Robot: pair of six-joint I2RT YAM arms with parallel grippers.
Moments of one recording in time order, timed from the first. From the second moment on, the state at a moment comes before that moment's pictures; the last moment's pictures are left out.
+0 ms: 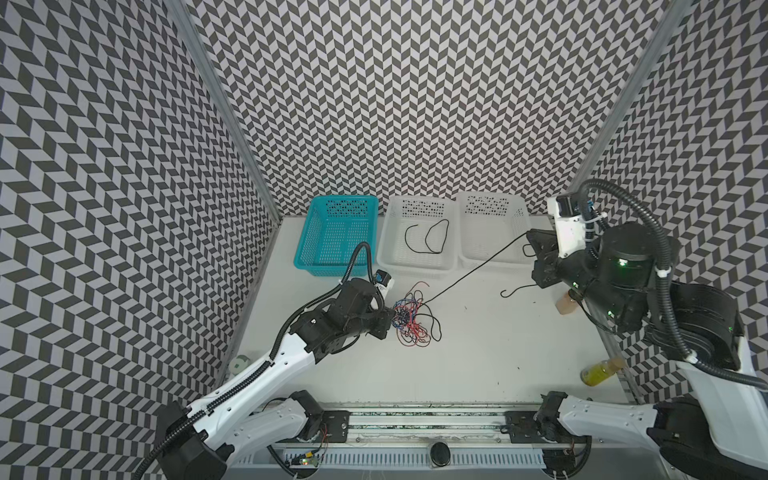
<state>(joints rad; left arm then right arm) -0.68 1.00 0.85 -0.53 0.16 -0.22 0.81 1.14 1.94 -1.03 0.53 0.13</state>
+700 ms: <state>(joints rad) -0.67 0.84 0.86 -0.61 0.19 -0.21 0.80 1.10 1.43 -0.81 0.10 0.23</state>
